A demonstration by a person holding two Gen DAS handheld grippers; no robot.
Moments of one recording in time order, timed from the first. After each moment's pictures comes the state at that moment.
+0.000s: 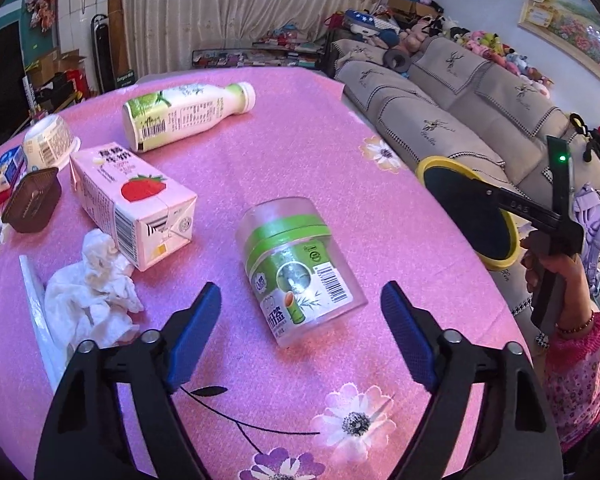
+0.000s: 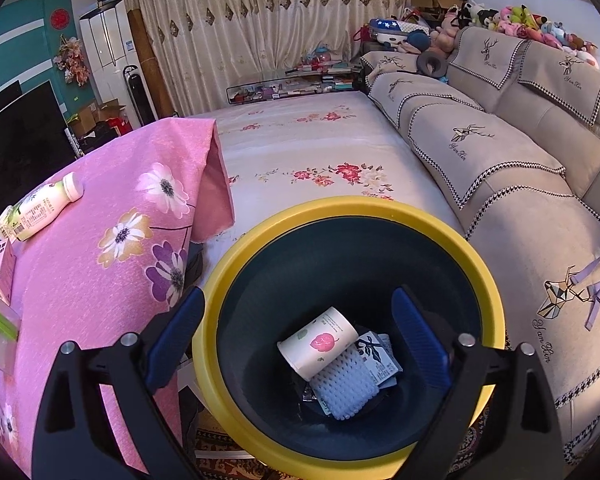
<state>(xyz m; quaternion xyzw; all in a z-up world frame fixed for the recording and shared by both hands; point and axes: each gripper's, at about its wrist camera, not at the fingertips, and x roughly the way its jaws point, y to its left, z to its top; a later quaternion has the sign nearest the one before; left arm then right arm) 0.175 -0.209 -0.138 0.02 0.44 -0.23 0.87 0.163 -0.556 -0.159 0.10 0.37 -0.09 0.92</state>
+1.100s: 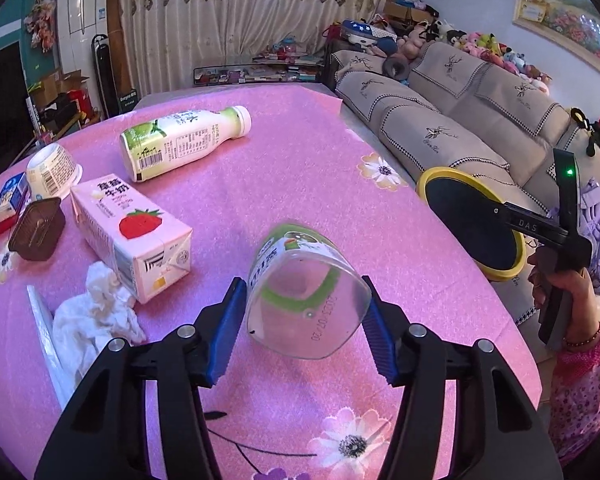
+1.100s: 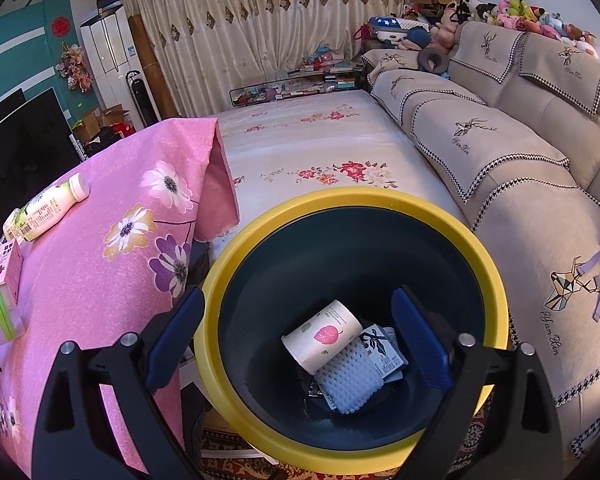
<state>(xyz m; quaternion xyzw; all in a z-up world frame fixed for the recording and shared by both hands) 0.180 -0.221 -0.127 0.04 0.41 -0.23 0.88 0.152 -0.560 -0.163 0.12 0.37 -0.08 0.92</state>
